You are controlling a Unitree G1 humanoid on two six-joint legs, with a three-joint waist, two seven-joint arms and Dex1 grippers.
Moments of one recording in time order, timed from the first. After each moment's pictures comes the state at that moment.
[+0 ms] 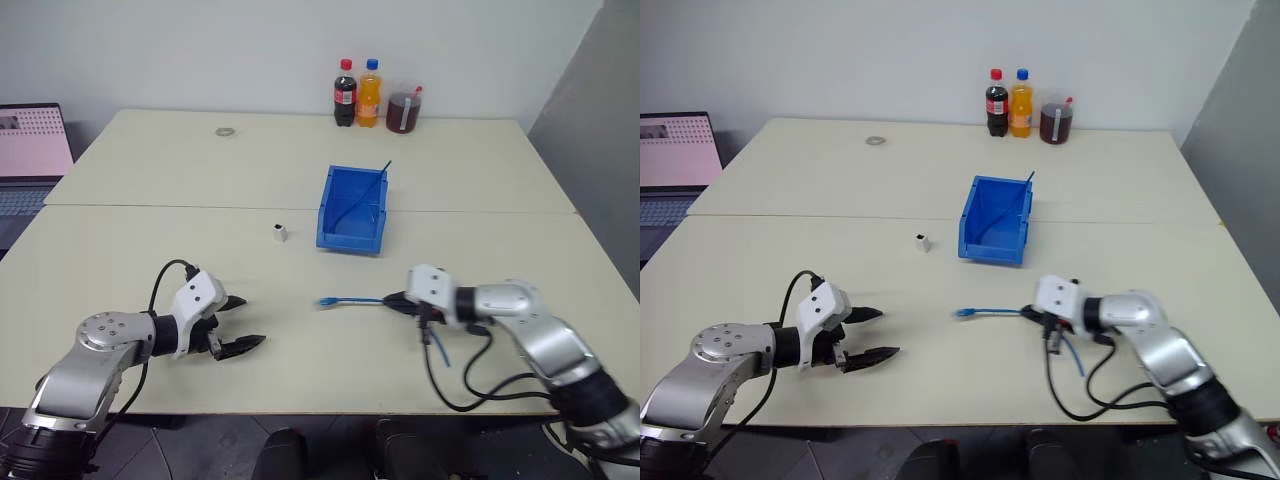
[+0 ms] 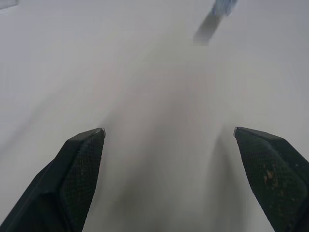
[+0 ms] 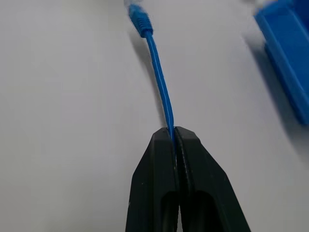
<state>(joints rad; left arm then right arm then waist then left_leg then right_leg) -0.02 0.85 0.12 -0.20 -0.32 0.49 -1.02 -0.44 -0.57 0.41 -0.12 0.05 0.29 0.95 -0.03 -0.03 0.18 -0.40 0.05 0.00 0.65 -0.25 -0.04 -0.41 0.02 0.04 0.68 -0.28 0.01</state>
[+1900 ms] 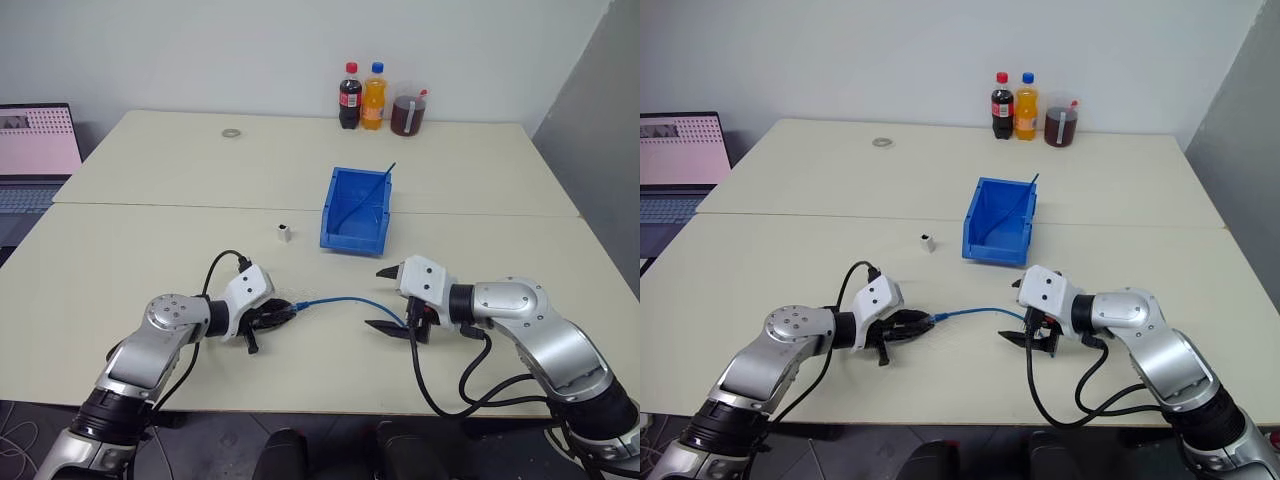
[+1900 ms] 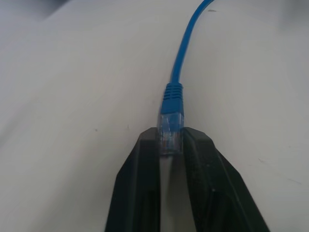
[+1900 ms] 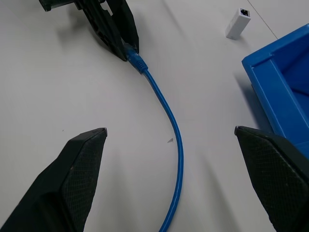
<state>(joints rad) -0.24 0.71 -0.15 -0.08 -0.19 0.42 -0.99 -0.35 -0.64 0.27 -0.51 0.15 0.66 0.88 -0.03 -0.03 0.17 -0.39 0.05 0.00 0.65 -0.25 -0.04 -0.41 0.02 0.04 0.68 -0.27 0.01</state>
